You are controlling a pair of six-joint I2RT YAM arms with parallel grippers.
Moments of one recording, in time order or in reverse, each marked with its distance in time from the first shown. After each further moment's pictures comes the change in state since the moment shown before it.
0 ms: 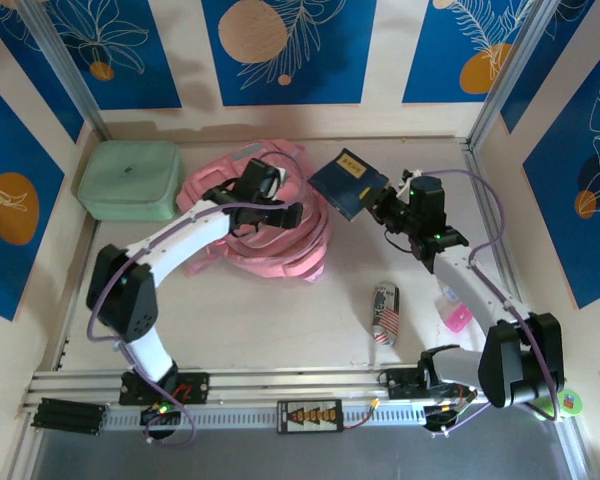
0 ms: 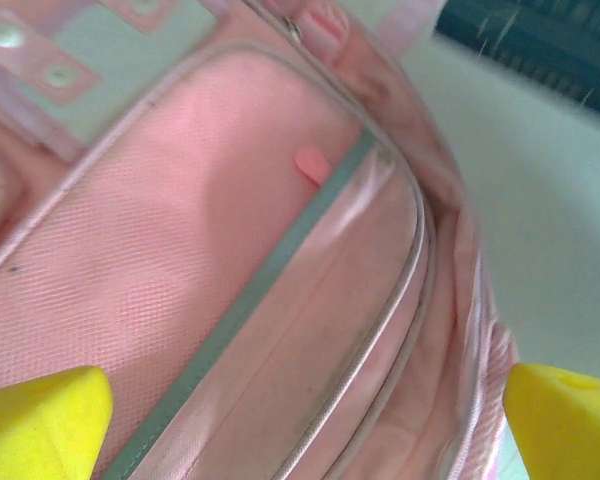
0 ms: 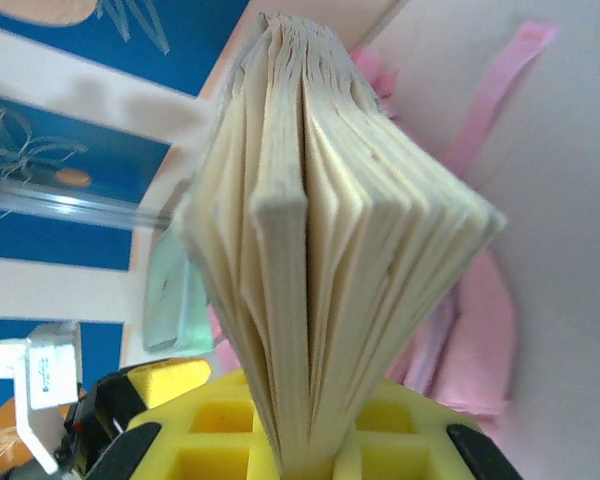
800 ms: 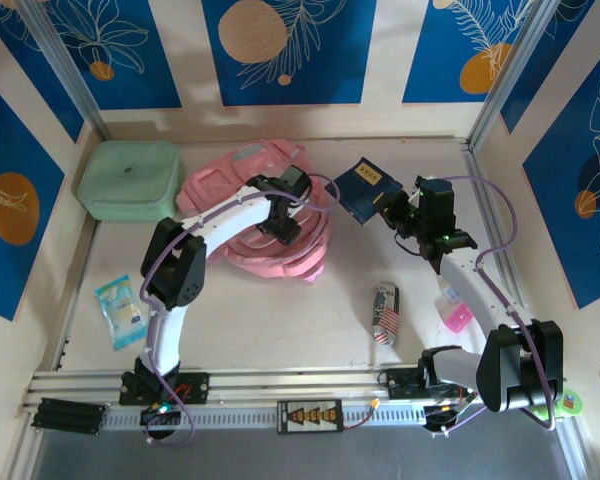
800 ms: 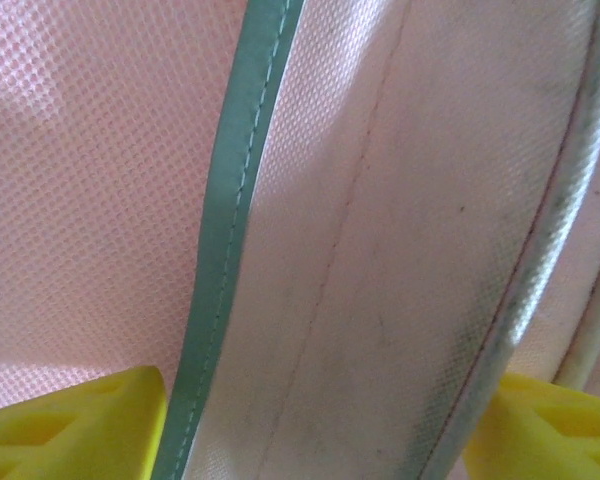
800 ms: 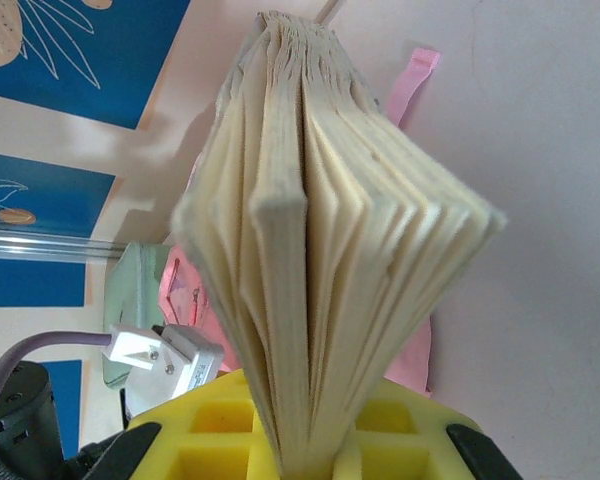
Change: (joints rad) left arm -0.057 0.328 0.298 -0.351 -0.178 0.274; right arm -0.064 -0.016 -0.007 -0.093 0.020 -0.009
